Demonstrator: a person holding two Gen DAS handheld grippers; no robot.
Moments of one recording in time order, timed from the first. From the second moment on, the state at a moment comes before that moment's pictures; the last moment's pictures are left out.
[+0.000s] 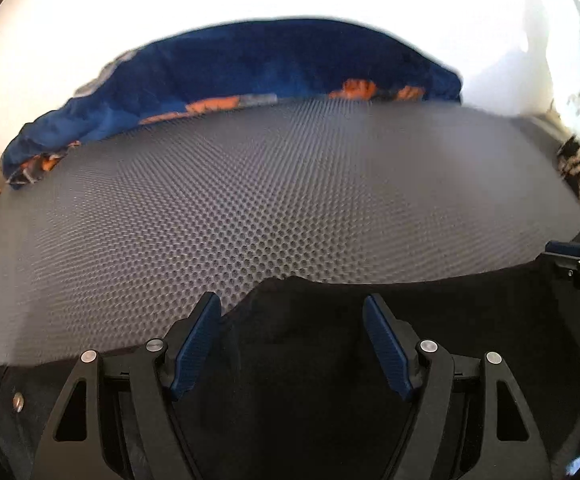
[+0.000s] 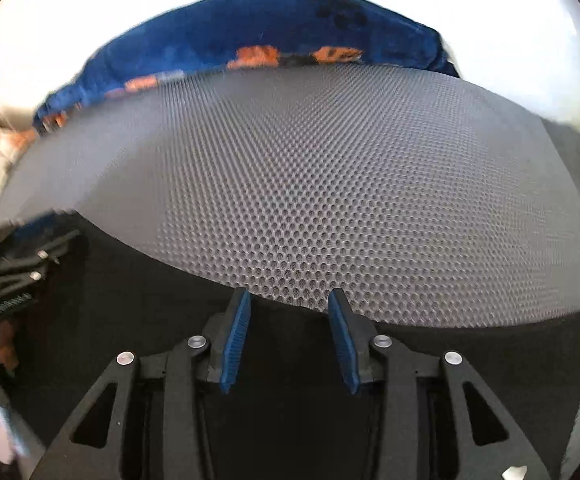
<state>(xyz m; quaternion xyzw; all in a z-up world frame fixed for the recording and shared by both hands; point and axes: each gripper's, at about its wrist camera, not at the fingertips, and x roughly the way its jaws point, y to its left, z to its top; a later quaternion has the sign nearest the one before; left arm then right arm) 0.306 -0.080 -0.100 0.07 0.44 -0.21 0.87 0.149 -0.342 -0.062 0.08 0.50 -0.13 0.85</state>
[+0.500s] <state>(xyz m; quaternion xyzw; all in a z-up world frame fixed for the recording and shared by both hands) 0.196 -0.050 -0.080 0.02 0.45 -0.18 0.87 -0.082 -0.442 -0.018 0.32 0.42 -0.23 0.82</state>
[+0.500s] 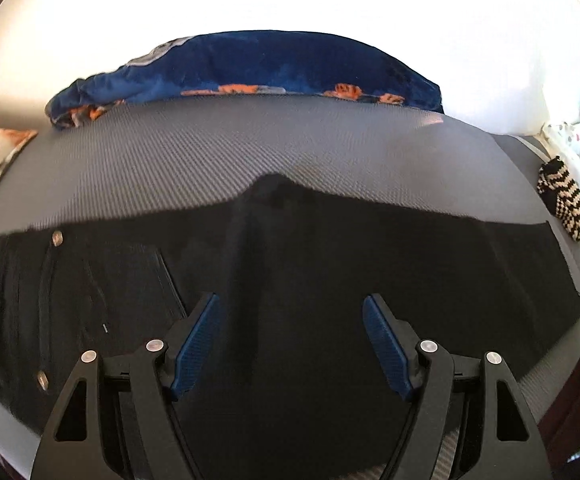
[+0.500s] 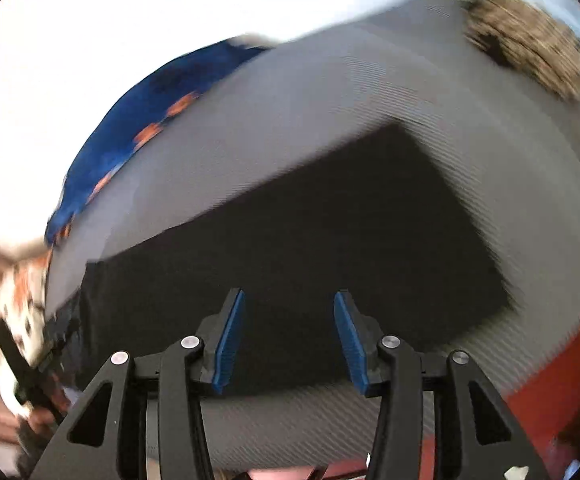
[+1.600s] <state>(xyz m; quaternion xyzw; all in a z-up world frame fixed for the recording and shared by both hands) 0.177 -0.022 -0.090 -0.02 0.47 -0.11 0.88 -0.102 -0.499 -0.028 0.47 0.28 -0.21 0.81</state>
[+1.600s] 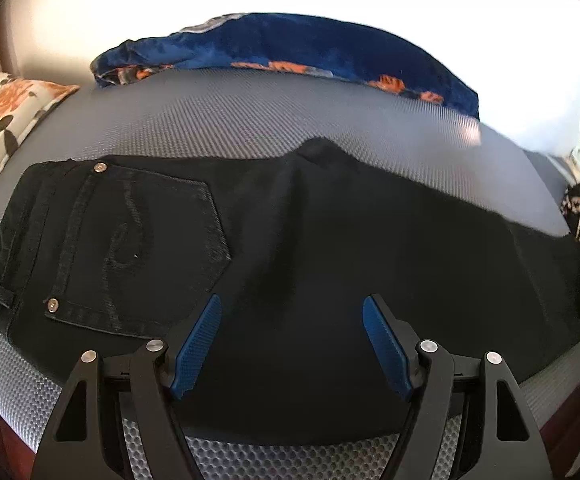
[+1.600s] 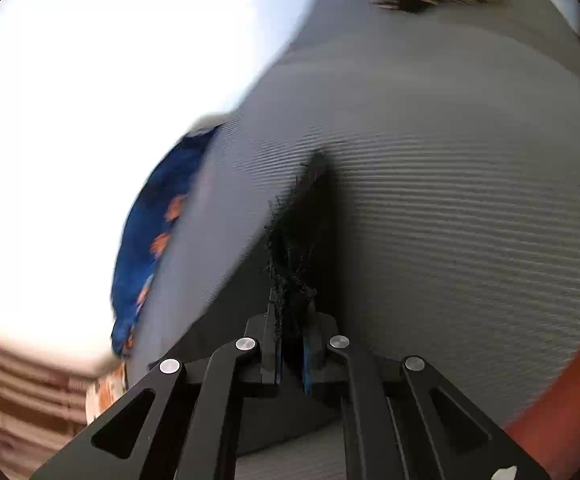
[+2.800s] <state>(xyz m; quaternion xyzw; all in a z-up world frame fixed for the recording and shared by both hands) 0.186 0.039 -0.072 -0.19 0.54 -0.23 0.79 0.078 -0.225 -0.061 0.22 0.51 0.08 0.83</state>
